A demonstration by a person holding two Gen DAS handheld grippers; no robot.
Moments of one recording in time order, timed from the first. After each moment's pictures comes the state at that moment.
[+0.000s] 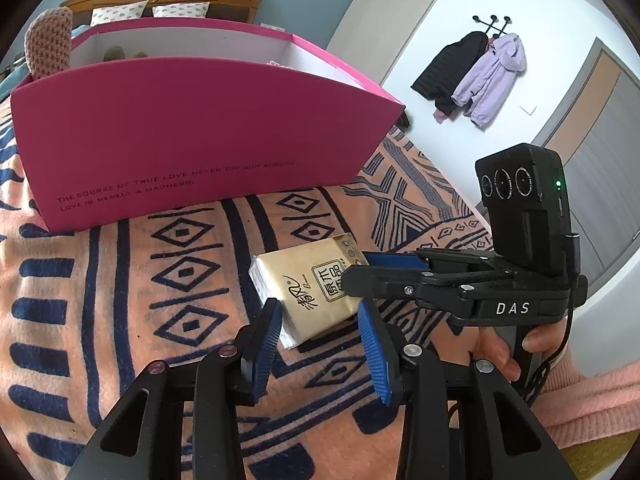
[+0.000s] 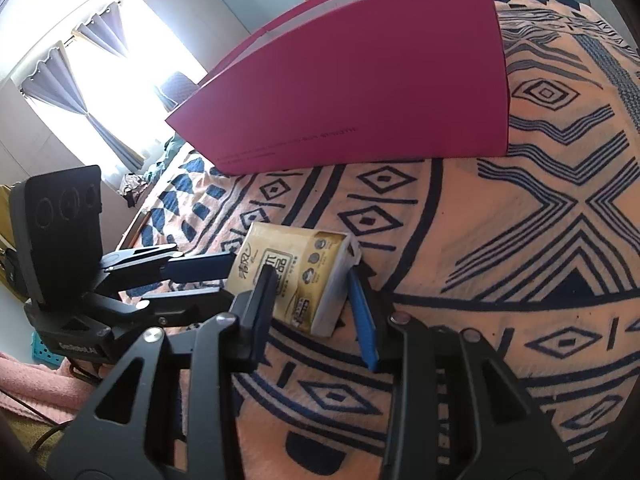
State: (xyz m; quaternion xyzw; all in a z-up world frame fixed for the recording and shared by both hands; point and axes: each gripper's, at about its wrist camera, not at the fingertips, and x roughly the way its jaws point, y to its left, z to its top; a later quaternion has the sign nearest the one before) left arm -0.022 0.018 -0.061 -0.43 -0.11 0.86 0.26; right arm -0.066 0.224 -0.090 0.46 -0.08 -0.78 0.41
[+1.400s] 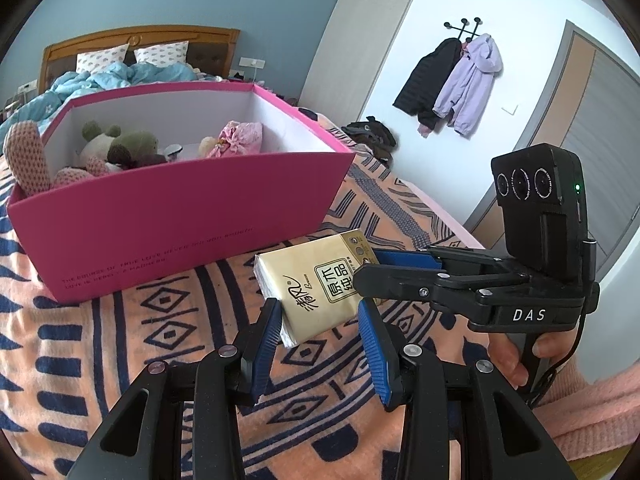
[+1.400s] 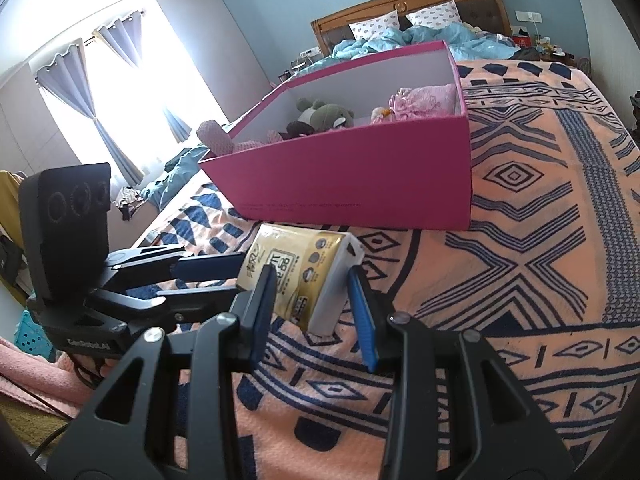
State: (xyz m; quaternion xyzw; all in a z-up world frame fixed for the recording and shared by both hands) left arm -0.023 0.044 -0.015 -0.37 -0.07 0.88 0.27; right arm -0.049 0.241 -0.038 0.38 -0.06 -0.83 0.41
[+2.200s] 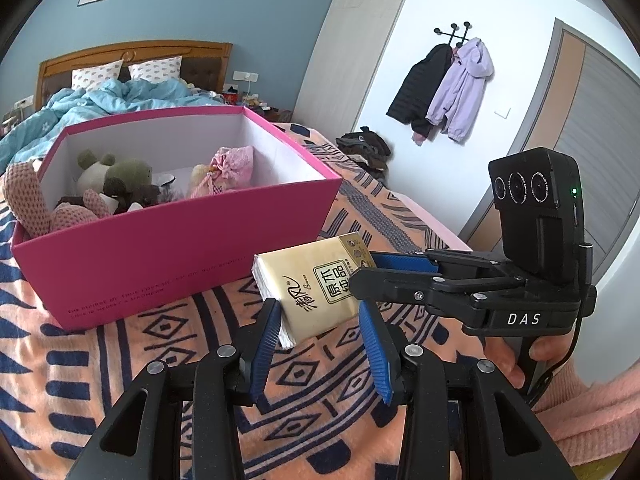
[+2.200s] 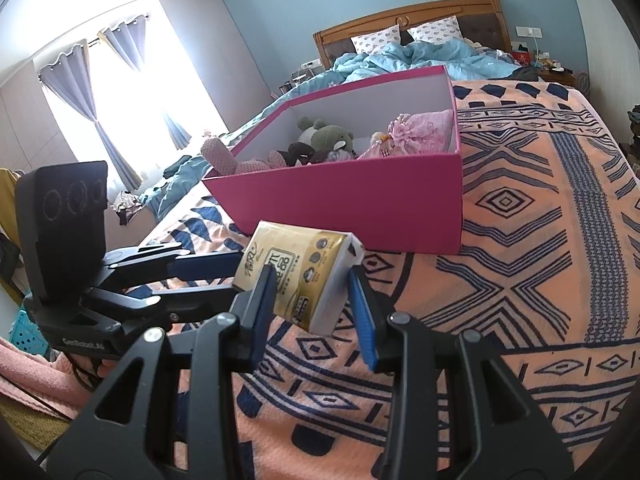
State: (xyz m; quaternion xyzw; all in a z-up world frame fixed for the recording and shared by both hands) left arm -0.026 0.048 0.003 -0.35 -0.06 0.89 0.28; right arm -0.049 0.245 -0.022 0.36 -0.05 -0.84 0.41
